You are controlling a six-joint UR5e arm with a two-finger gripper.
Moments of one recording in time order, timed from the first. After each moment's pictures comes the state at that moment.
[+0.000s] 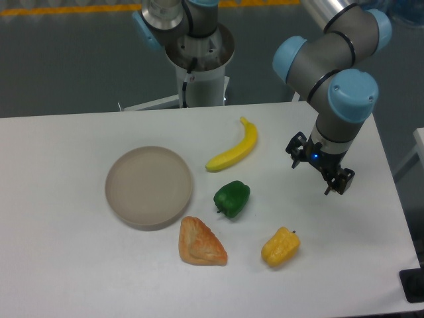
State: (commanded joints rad) arm 2.39 -1.94 -1.44 -1.30 1.55 1.41
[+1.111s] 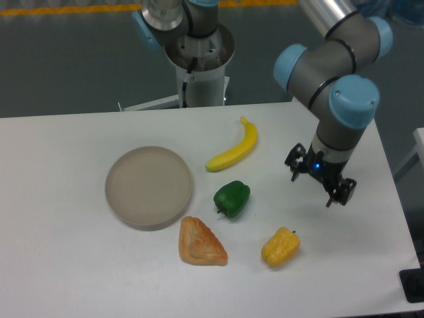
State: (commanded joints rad) arm 2.32 -2.07 -1.36 -1.14 1.50 1.28
